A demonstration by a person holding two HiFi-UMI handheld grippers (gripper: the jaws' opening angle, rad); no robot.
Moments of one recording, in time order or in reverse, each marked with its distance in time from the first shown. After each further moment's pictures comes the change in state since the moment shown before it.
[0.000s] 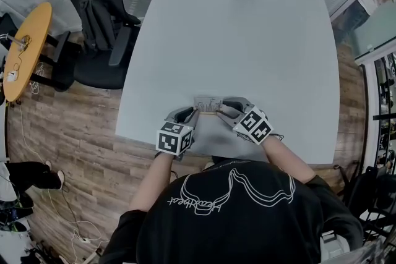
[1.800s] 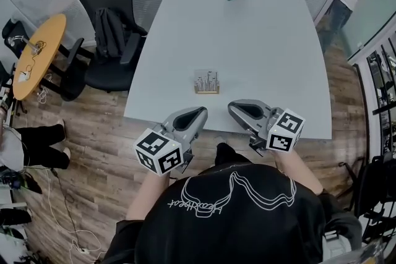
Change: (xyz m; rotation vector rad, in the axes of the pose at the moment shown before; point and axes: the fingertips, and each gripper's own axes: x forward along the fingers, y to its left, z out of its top) left arm -0.204 -0.171 0.058 0.067 -0.445 -0.310; right arm -0.195 0.142 0.109 0.261 -0.599 0.130
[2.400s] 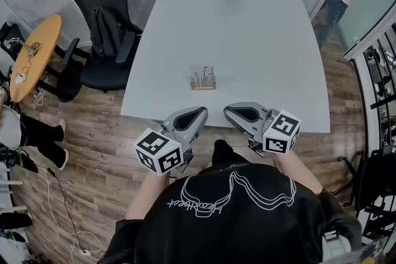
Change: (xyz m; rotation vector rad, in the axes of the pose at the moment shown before) left arm 0.002 -0.012 -0.012 -0.007 0.011 -0.037; right arm -0.006 0.014 -0.023 -0.047 0.088 -0.019
